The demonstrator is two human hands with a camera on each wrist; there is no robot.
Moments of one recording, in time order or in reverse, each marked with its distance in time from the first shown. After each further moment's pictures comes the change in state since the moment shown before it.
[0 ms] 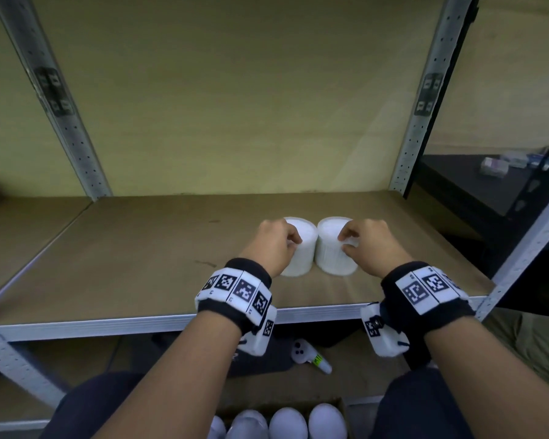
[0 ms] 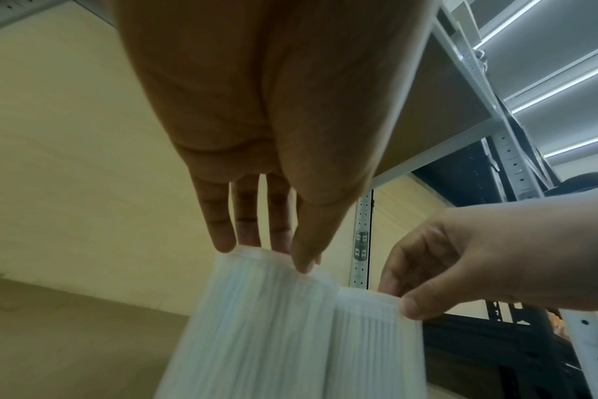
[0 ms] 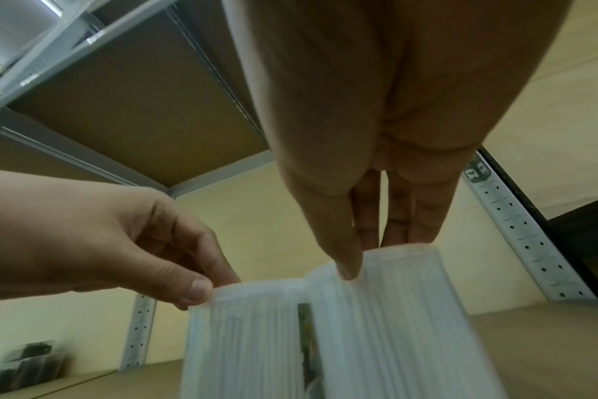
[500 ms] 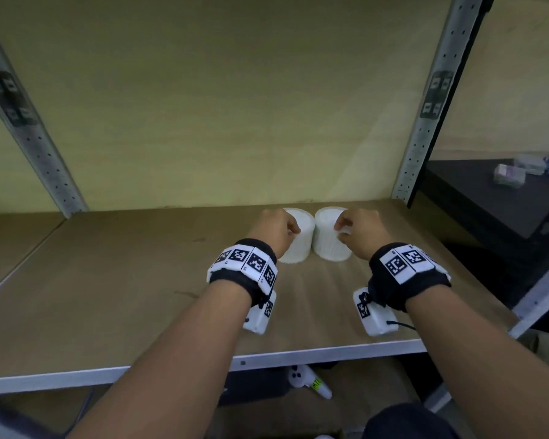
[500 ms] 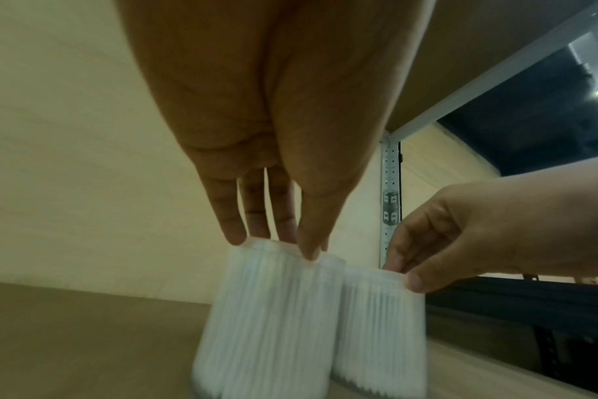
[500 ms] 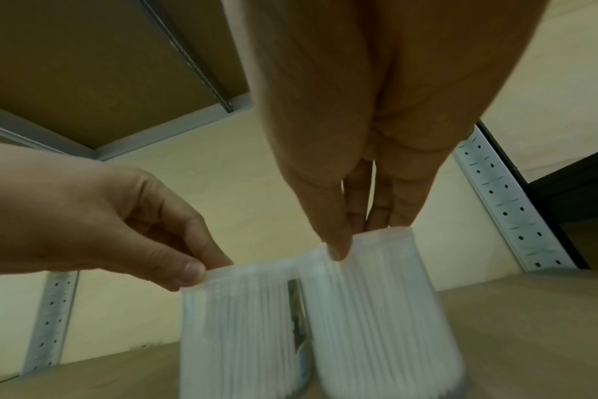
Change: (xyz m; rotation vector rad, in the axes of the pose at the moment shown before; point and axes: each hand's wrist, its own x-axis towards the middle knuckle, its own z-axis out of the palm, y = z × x) left_hand 0.106 -0.012 0.017 -0.023 -0.058 -0.082; right_hand 0.107 0.026 0.010 0.059 0.001 0.048
